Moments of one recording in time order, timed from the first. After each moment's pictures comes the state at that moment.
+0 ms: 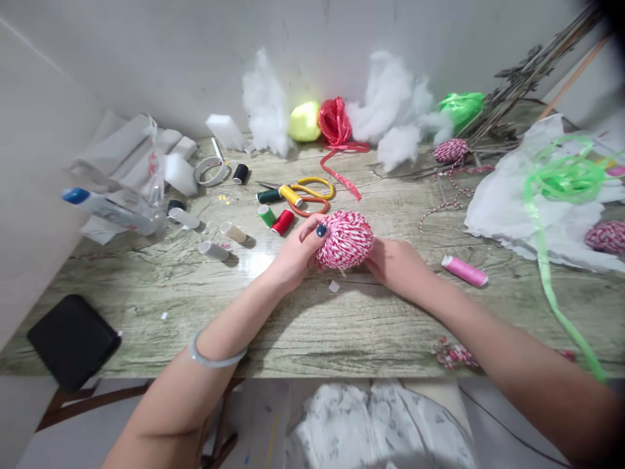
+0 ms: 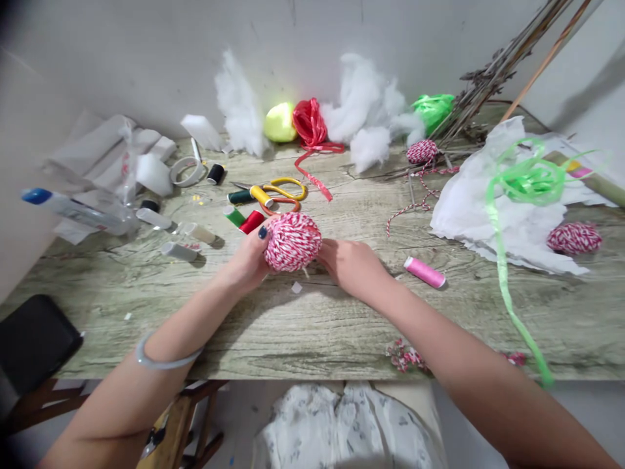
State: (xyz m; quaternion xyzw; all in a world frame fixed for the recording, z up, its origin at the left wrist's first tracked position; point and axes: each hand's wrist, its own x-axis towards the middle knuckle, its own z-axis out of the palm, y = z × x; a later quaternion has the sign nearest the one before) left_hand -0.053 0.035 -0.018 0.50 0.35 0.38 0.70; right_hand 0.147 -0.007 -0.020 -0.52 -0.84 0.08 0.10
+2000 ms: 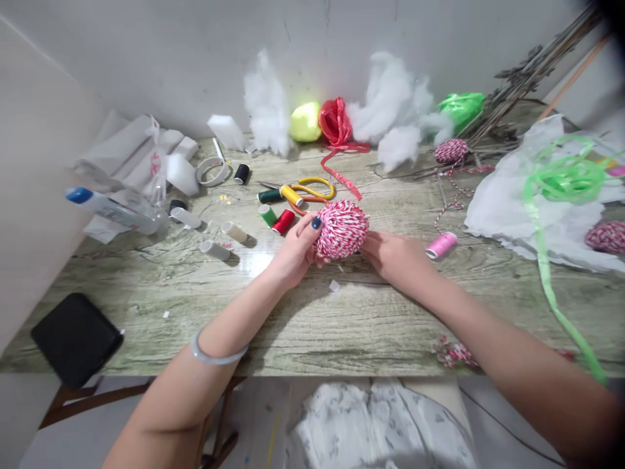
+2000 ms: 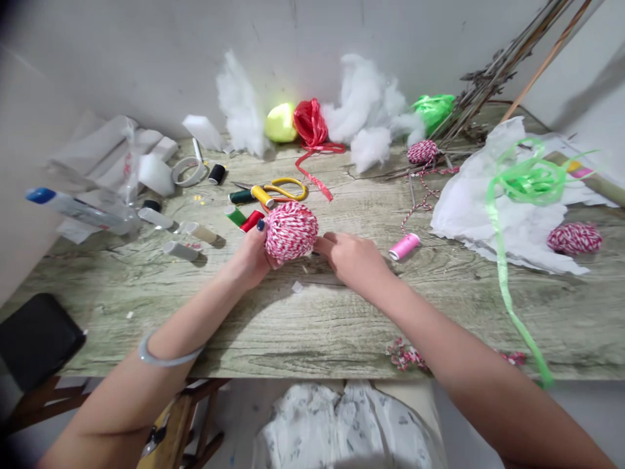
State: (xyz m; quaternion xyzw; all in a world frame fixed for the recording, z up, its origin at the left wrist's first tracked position) left_hand -0.056 0.041 -0.023 0.49 0.39 0.37 0.69; right_hand 0.149 -0.005 -0.018 -0.54 -0.83 0.04 0.13
